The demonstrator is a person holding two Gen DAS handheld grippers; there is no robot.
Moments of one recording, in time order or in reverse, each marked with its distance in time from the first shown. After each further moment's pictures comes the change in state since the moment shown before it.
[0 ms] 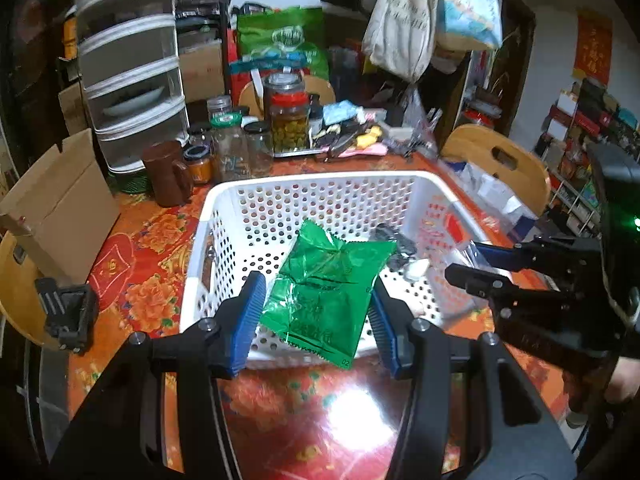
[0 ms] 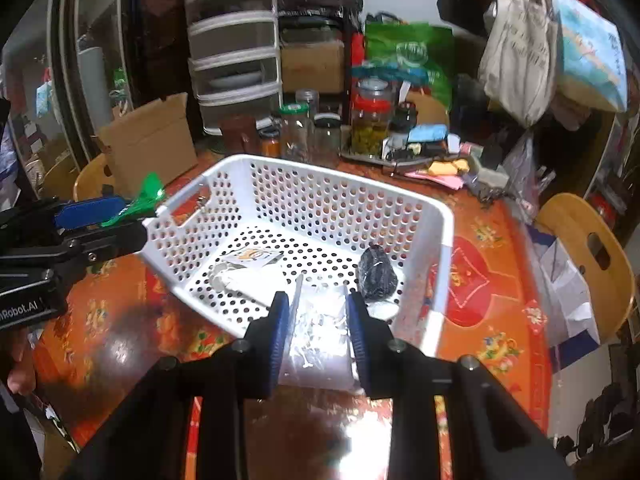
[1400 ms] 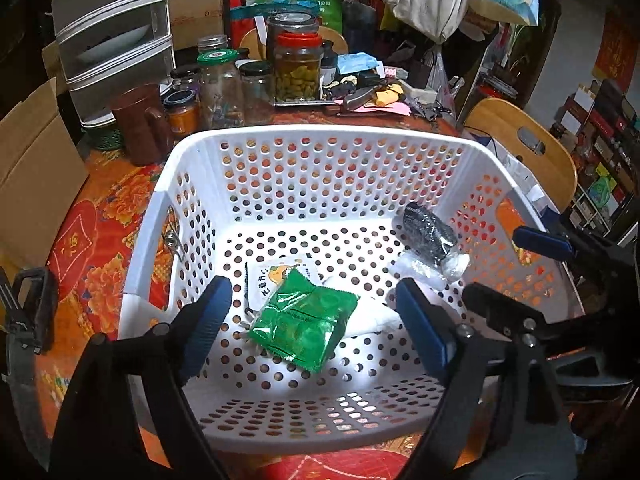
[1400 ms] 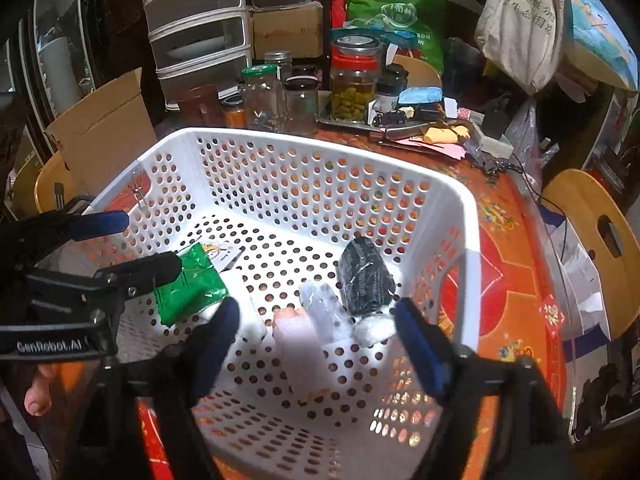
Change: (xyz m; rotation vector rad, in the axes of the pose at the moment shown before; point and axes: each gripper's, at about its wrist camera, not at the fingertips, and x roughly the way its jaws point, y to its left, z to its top) left arm 0.108 0.019 0.004 -0.065 0.138 -0.017; right arm 0.062 -0.020 0.009 0.043 0.068 -0.032
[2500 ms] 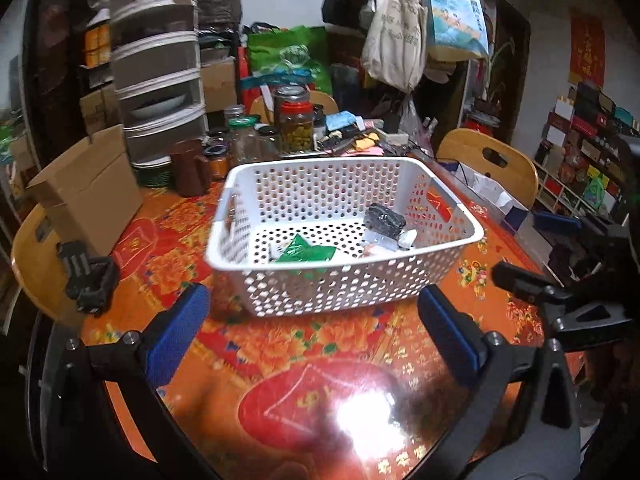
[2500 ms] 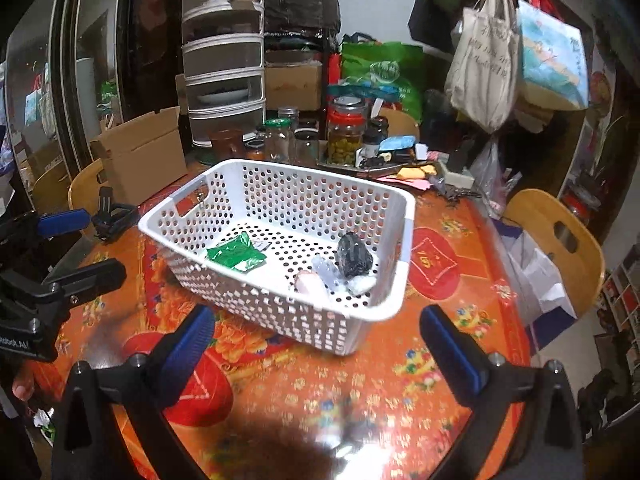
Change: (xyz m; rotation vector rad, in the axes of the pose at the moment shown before) left arm -0.175 -0.021 -0.122 0.058 -0.252 0.042; right arm -0.136 0.029 -0.087 -0.010 -0.189 -0.079
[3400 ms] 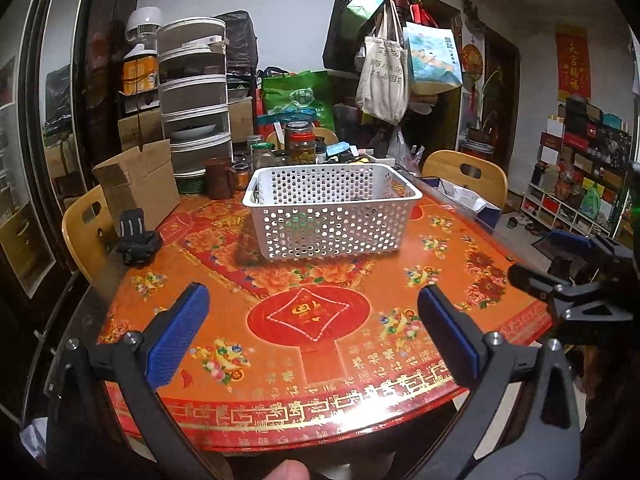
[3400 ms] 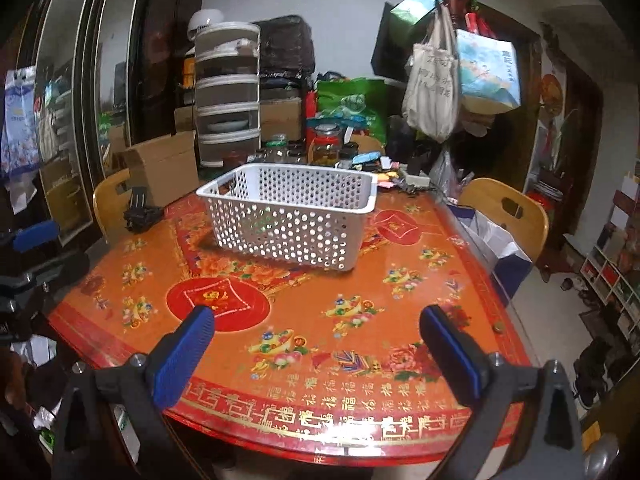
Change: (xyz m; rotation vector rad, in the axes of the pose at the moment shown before) left arm -0.190 -0.036 -0.145 0.010 -0.164 0.041; right arm -0.152 0.043 -0.135 0.078 -0.170 -0.063
